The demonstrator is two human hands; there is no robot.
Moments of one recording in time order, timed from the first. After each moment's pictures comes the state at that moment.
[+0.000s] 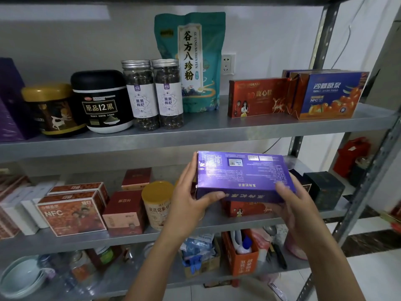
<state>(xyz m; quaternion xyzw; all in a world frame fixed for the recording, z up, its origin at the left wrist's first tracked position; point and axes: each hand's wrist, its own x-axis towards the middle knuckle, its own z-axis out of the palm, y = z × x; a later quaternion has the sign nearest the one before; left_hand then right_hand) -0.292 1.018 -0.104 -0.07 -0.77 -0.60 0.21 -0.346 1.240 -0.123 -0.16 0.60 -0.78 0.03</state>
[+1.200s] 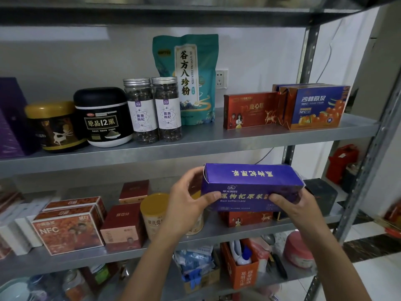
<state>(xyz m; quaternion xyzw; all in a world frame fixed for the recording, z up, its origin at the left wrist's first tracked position) -0.299 1.008 -0.090 -0.08 -0.75 -0.61 0.22 -0.356 1.252 -0.121 -0.13 0.70 -0.70 -0.09</state>
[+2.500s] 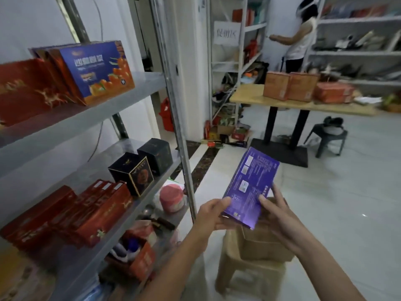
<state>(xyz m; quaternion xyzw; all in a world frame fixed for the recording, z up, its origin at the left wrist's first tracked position) -0.310 1.285 -0.236 -0.23 -0.61 -0.63 -0.43 -0.167 1.419 -0.227 0.27 0.53 -0.78 -0.21</state>
